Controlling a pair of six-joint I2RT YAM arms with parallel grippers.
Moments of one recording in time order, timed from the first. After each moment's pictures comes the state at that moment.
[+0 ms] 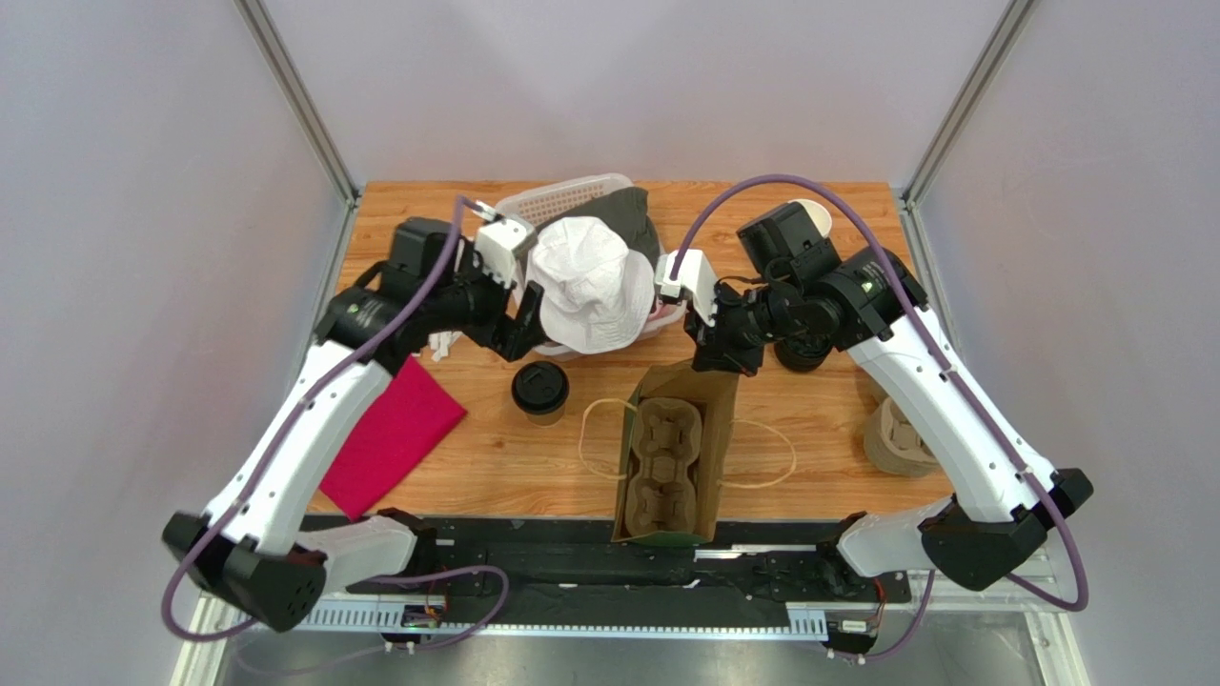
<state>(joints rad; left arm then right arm) -0.43 1.14 1.36 -0.84 0.30 0.12 0.65 1.36 1.71 -1.30 -0.47 -0.56</state>
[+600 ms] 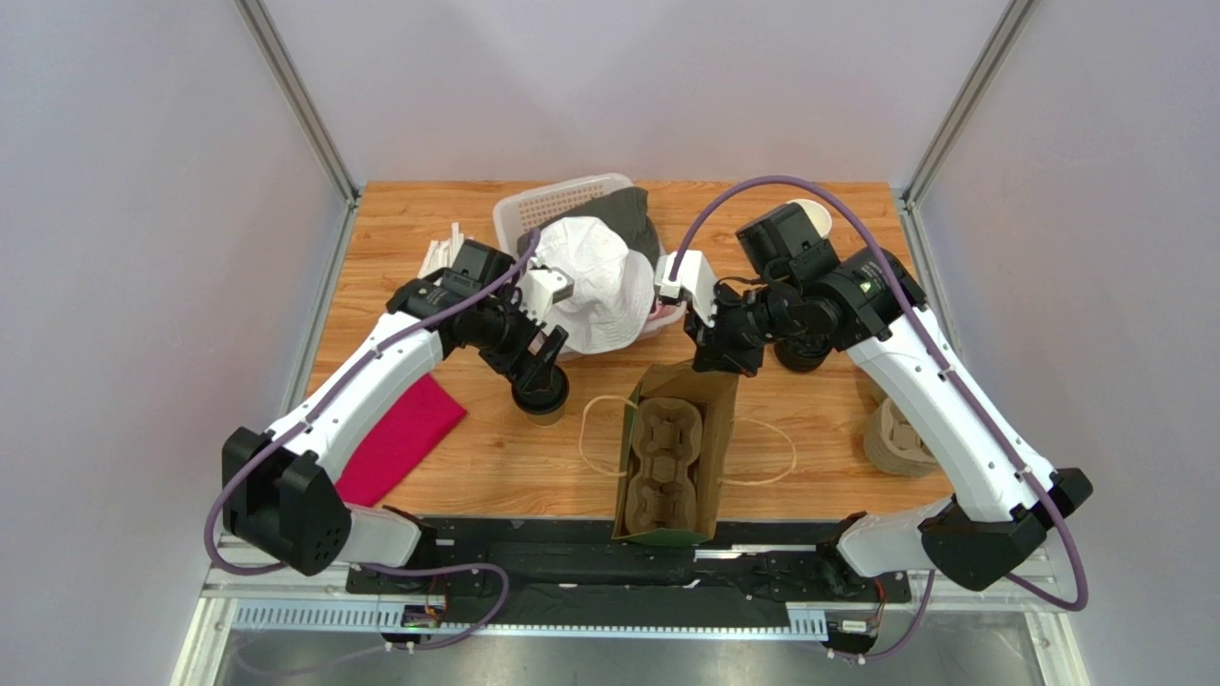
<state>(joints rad) -0.44 1.36 1.19 -0.87 0.31 0.27 0.65 1.36 1.71 -1.30 -0.46 -0.56</state>
